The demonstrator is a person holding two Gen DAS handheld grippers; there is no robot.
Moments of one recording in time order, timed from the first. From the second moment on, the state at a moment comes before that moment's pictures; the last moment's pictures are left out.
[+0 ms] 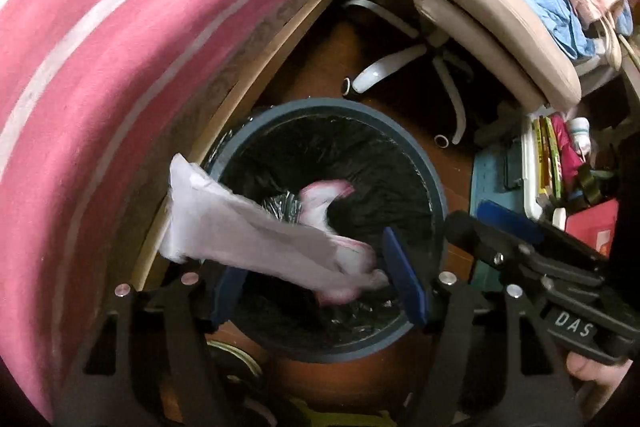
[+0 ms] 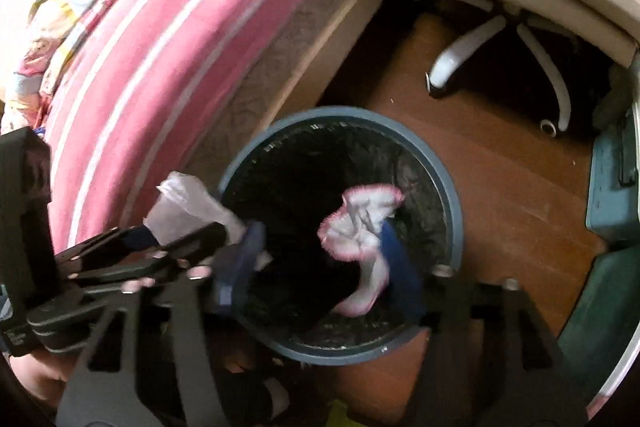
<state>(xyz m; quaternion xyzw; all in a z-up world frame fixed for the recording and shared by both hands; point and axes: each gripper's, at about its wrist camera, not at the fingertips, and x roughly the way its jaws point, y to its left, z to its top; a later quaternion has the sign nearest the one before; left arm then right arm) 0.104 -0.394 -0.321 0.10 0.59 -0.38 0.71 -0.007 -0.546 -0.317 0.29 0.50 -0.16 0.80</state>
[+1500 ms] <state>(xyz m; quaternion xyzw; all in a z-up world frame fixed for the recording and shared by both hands) 0.156 0.024 -0.132 -0.26 0.38 -0.18 0.87 0.107 -0.206 -0.071 0.02 0.31 0.07 0.95</state>
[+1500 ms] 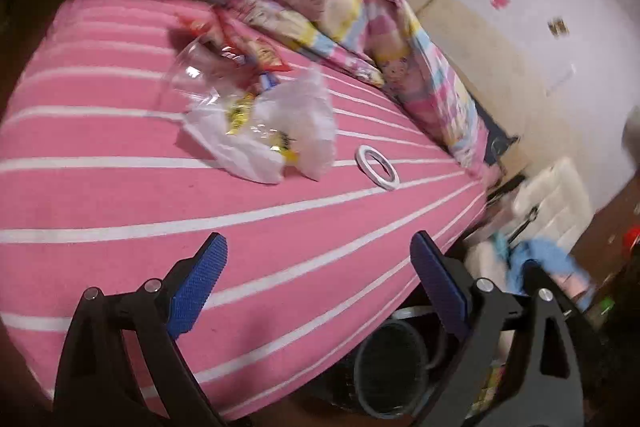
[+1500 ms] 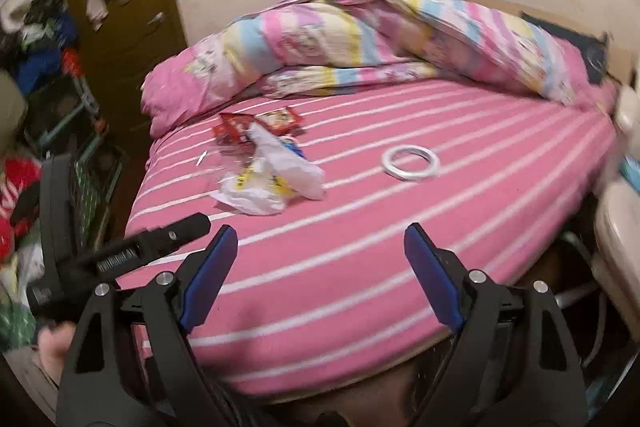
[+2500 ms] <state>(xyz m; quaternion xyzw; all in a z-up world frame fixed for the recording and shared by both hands) 0.355 0.104 -0.184 -0.20 0.45 -0.09 0.87 0.333 -0.108 -0.151 -0.07 0.38 0.10 0.92</state>
